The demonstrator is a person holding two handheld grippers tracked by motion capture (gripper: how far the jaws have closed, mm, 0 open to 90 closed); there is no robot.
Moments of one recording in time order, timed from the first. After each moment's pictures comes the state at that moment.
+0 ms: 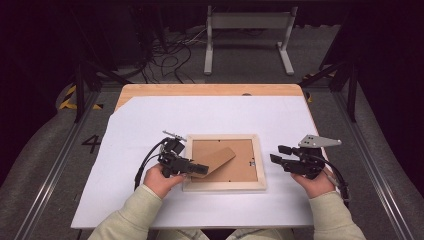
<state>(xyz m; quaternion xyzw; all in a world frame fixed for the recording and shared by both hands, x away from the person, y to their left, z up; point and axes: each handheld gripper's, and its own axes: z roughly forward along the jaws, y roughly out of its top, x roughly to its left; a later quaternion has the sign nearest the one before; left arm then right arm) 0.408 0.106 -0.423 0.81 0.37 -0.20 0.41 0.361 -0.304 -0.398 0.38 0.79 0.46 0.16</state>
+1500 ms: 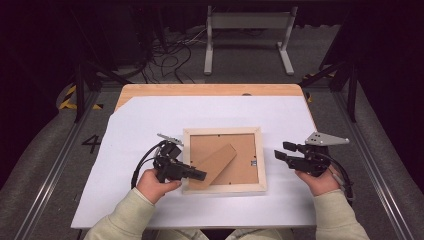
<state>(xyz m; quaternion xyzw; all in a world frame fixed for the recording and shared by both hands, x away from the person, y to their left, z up) 0.384 0.113 -0.402 0.82 0.31 -0.24 0.42 0.362 -0.314 -0.390 0.39 0.77 0.47 0.17</state>
